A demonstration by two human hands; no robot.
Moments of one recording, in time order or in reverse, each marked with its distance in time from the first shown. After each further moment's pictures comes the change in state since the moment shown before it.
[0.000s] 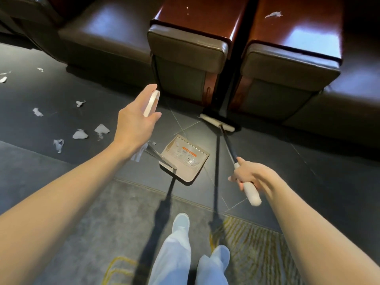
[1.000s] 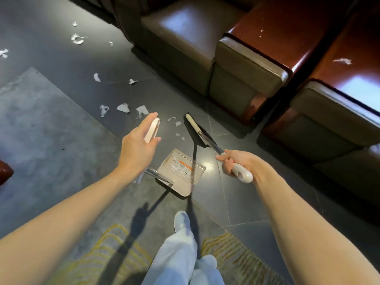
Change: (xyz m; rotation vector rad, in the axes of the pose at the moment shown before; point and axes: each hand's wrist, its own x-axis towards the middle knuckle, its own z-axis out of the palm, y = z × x) left_hand -0.106 -0.075 -0.062 -0.112 0.252 -0.331; right_hand -0.048 -0.115 0.040 0.534 -0.393 0.024
